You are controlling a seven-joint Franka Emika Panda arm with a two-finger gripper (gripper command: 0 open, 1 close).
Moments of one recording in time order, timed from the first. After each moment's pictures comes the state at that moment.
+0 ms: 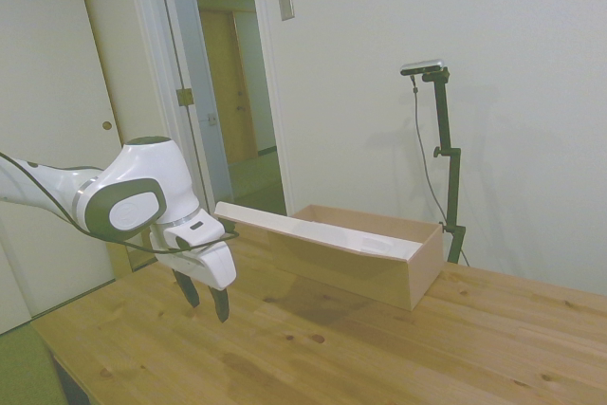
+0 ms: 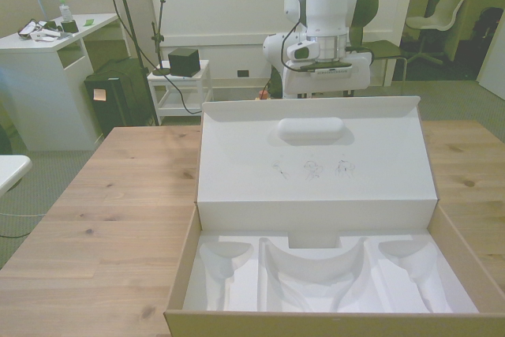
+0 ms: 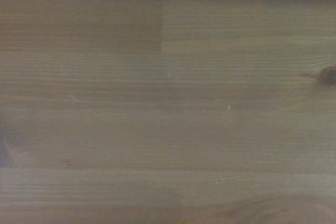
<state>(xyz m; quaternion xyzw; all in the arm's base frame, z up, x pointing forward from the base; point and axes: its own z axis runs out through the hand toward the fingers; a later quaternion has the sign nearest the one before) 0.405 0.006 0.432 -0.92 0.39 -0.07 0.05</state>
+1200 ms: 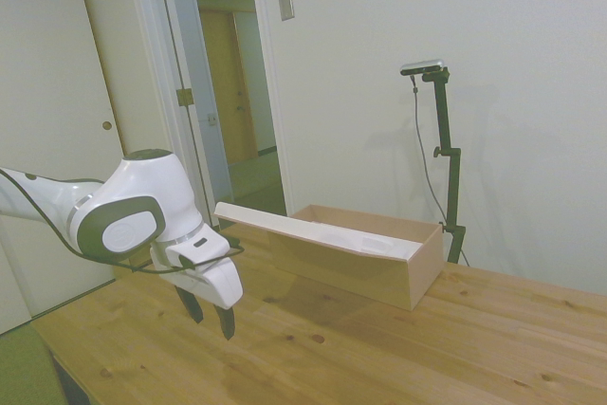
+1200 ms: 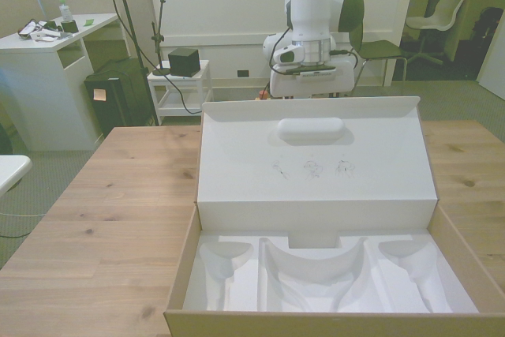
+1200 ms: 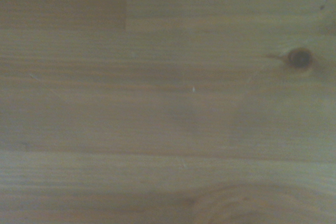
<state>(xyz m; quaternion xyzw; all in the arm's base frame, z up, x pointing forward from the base) 0.391 -0.021 0.427 -0.92 0.37 -0.08 0.05</state>
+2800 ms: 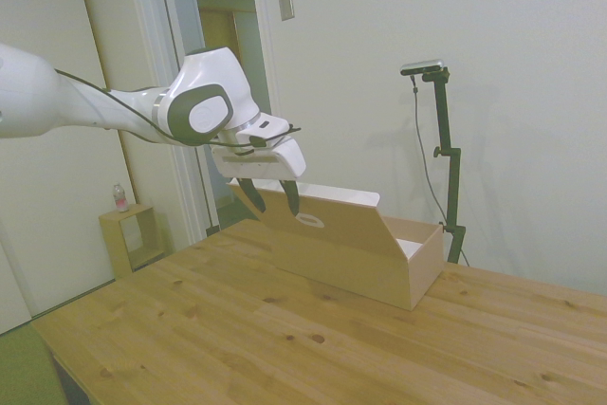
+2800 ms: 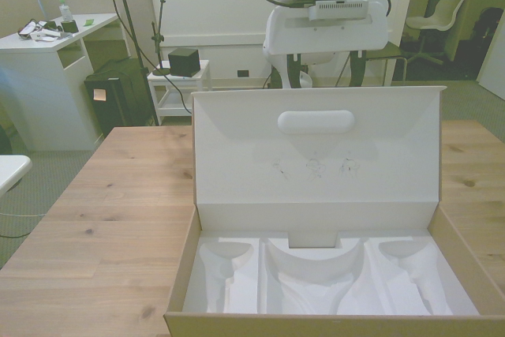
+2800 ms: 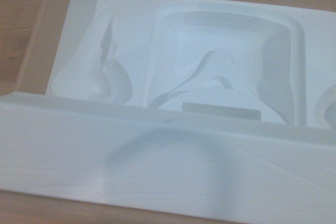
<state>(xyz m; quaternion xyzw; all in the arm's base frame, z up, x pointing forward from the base) 0.559 -0.044 0.578 -0.92 0.34 -0.18 0.07</state>
